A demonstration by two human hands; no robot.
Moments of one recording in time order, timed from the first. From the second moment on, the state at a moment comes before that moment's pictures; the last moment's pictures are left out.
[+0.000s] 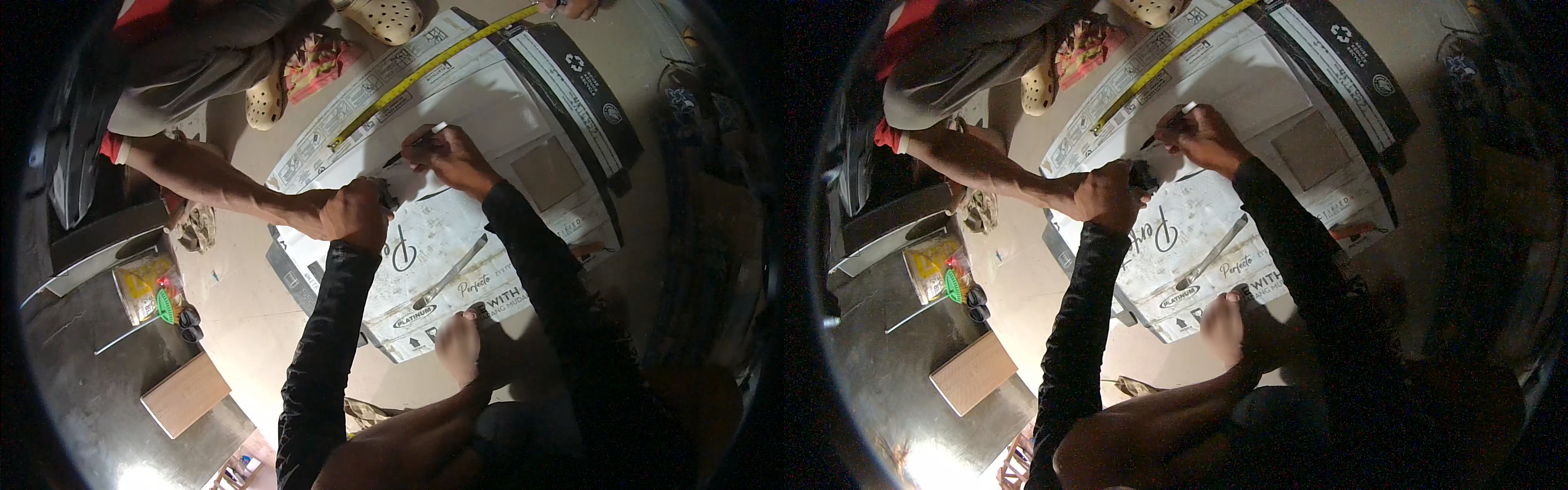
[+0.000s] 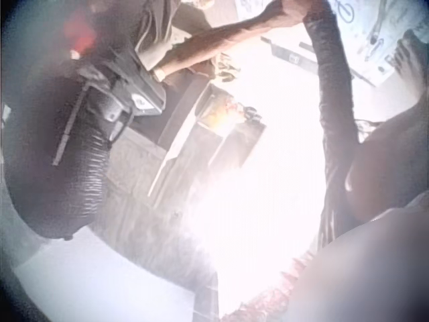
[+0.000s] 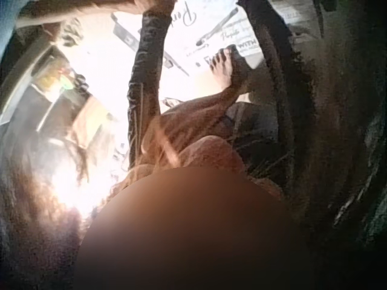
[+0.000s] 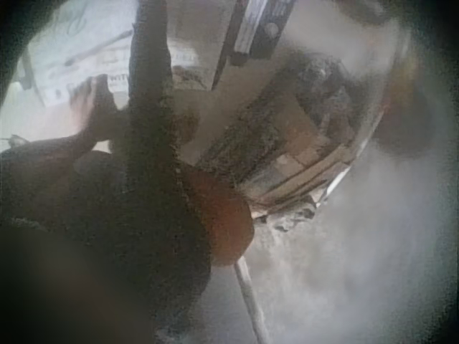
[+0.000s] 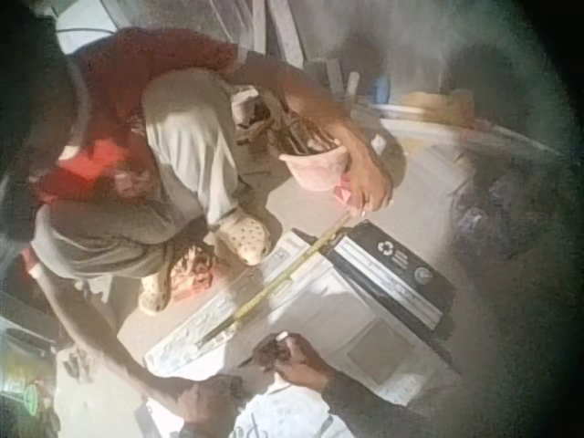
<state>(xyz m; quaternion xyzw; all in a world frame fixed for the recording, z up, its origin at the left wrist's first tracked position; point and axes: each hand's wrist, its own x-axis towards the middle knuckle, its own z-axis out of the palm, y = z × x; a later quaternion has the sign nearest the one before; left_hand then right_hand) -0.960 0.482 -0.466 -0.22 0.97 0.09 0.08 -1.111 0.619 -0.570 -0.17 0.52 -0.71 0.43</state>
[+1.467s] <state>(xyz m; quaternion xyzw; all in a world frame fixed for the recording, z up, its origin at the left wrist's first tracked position) -0.962 0.488 -0.457 -0.24 0.96 0.07 0.10 -1.101 0.598 -0.566 -0.31 0.66 -0.63 0.27</state>
